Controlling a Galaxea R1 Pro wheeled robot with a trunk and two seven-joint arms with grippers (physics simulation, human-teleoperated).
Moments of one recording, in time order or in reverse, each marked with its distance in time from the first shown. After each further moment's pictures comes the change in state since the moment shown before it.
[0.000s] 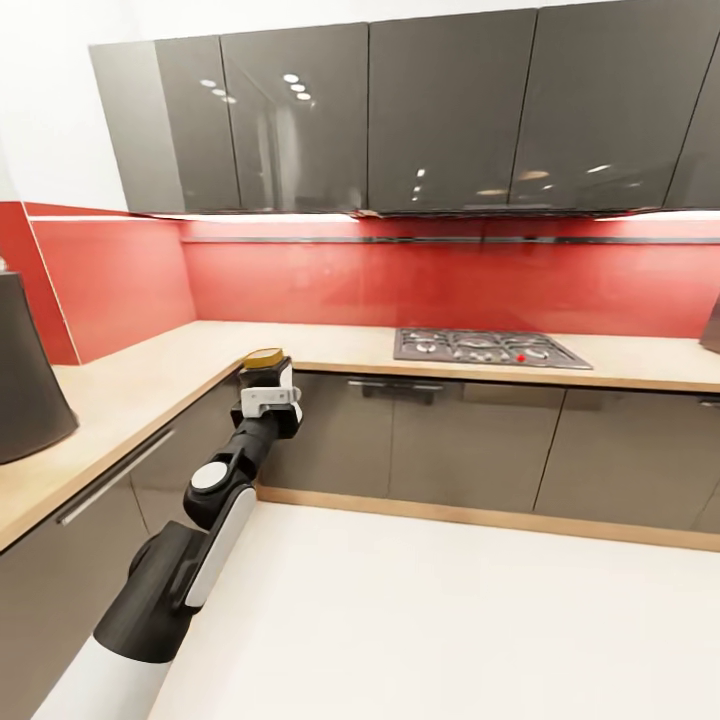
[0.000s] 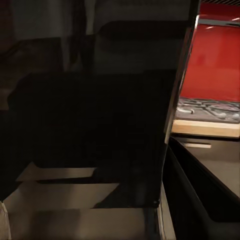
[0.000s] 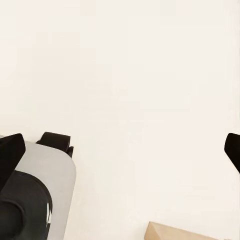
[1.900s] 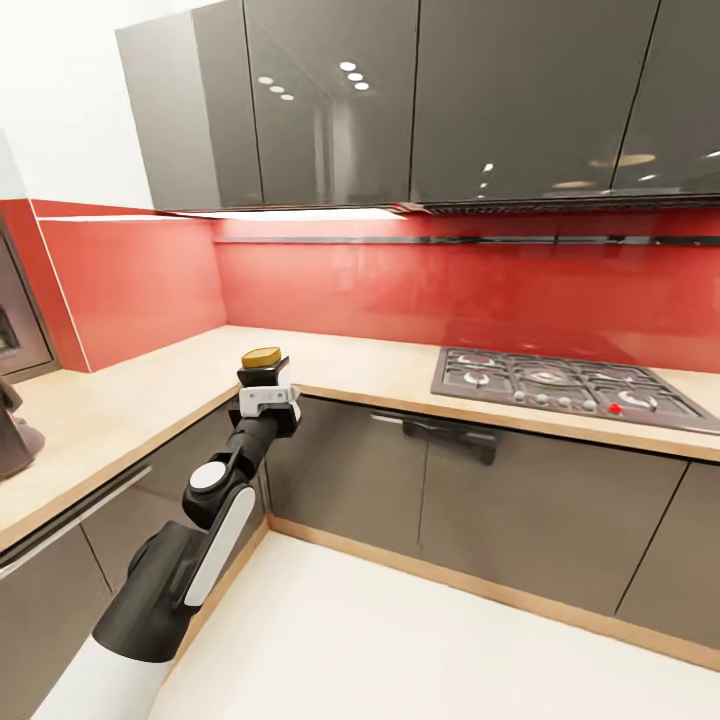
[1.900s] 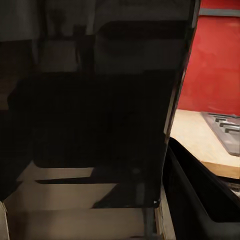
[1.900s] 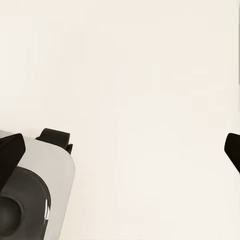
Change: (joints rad) left arm 0.000 0.000 0.006 0.000 -0.001 -0.006 0.001; right arm 0.000 0.001 -0.001 0.003 0.037 0.001 -0.002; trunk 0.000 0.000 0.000
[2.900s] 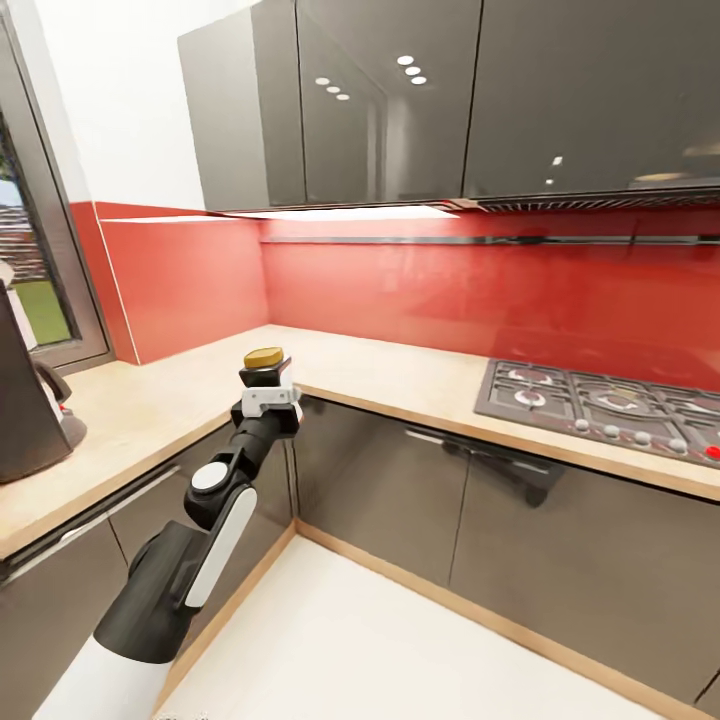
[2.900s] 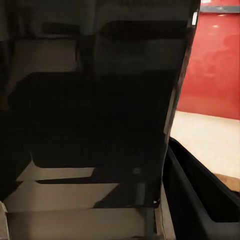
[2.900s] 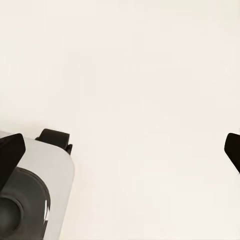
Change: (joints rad) left arm 0.000 0.000 -0.009 -0.001 0.000 0.000 0.000; right arm 0.000 0.000 0.000 0.000 0.000 -0.001 -0.001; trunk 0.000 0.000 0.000
